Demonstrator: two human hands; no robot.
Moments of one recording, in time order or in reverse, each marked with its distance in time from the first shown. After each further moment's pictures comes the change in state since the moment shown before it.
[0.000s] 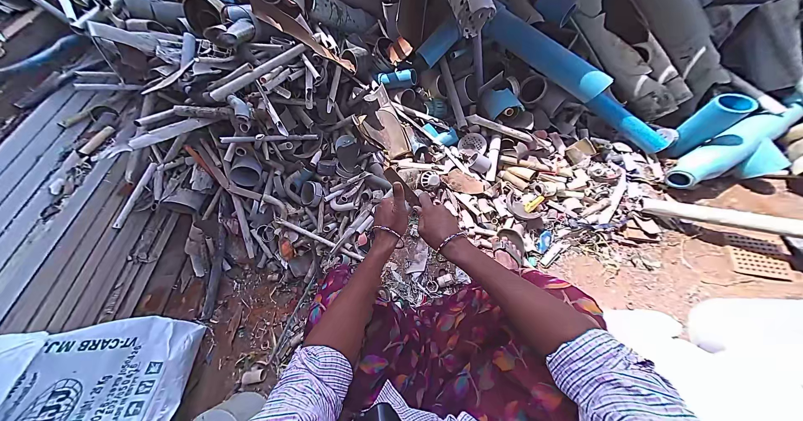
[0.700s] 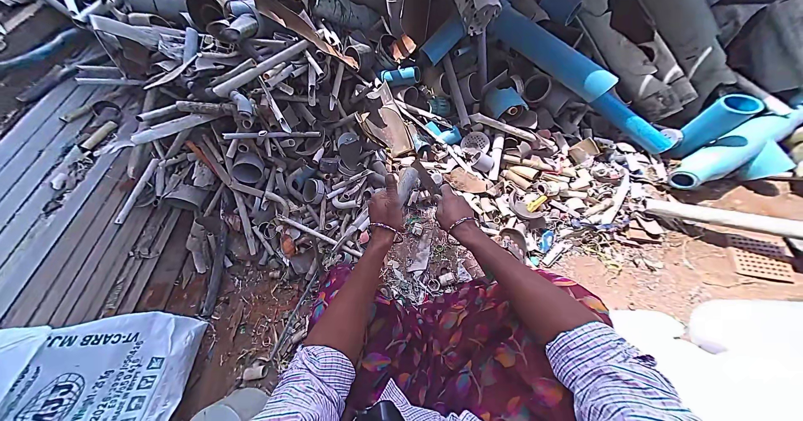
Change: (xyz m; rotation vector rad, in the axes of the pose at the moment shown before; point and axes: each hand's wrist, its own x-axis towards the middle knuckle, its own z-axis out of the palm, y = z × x) left_hand 0.008 -0.008 -0.007 -0.257 0.156 -0.049; right_hand 0.021 0.020 -0.004 0.077 0.030 0.160
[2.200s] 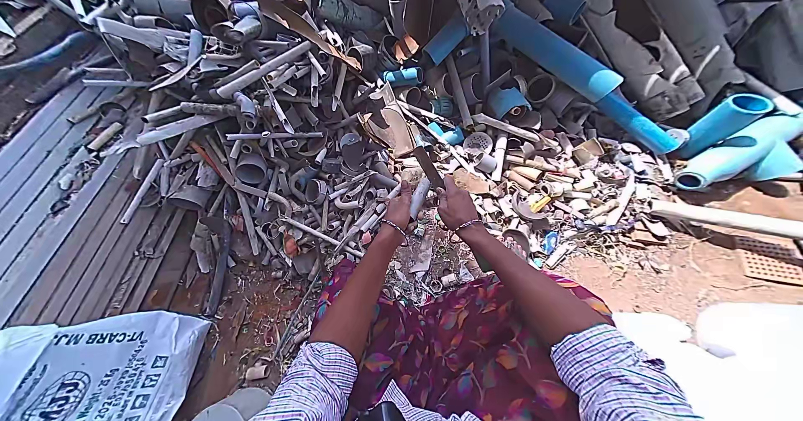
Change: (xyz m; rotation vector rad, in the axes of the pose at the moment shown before) left_hand -0.007 0.018 0.007 -0.351 -0.305 -0.354; right_hand 0.001 0.000 -0.004 0.134 0.120 -0.119
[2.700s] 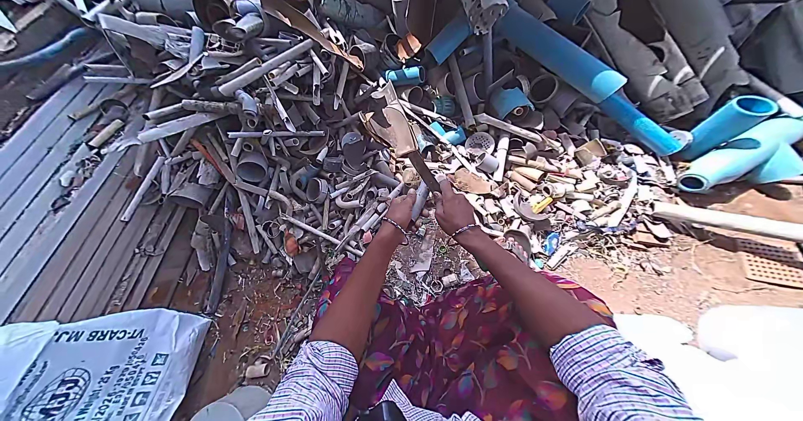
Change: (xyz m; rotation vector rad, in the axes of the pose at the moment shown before) left_hand 0.006 0.000 -0.003 -0.018 -0.036 -0.061; right_hand -0.003 -0.004 0.009 -0.119 -0.037 -0.036
